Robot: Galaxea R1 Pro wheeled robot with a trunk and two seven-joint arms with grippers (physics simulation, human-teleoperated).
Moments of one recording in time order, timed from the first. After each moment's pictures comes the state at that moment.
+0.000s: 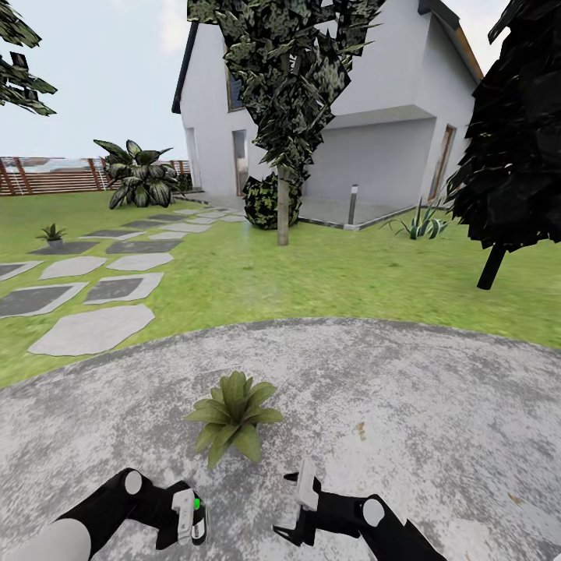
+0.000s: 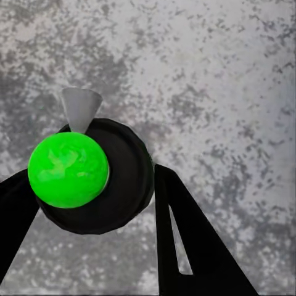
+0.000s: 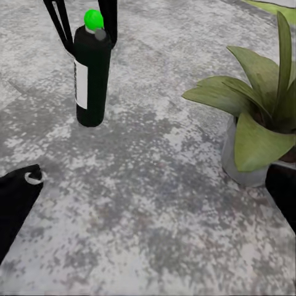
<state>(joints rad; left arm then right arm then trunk) -0.59 0.18 -0.23 -0.39 -0.73 -0.26 -0.92 -0.45 0.05 0.26 -0.55 0.48 -0.45 0.72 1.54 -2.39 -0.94</state>
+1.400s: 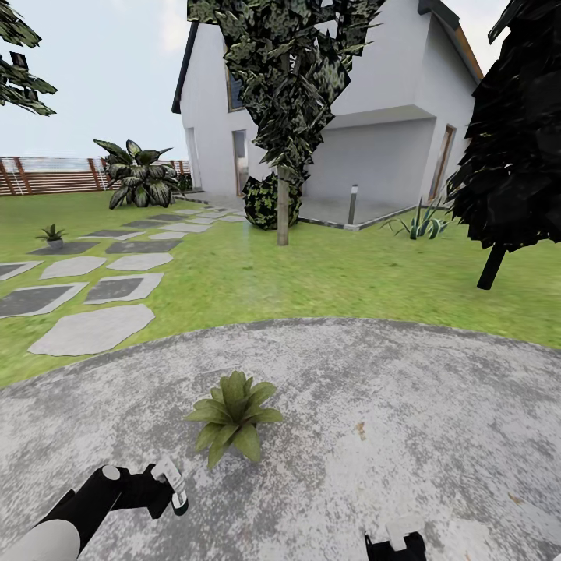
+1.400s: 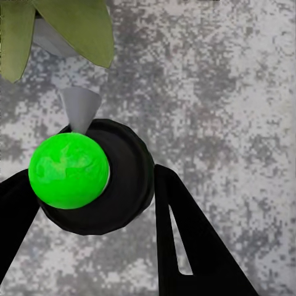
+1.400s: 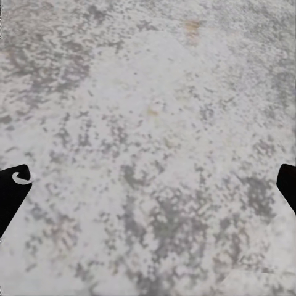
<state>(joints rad) -0.59 0.18 0.20 -0.39 -0.73 0.00 -0.77 -0.44 -0.02 0.20 -0.03 0.03 -0.45 -0.14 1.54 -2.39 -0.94</state>
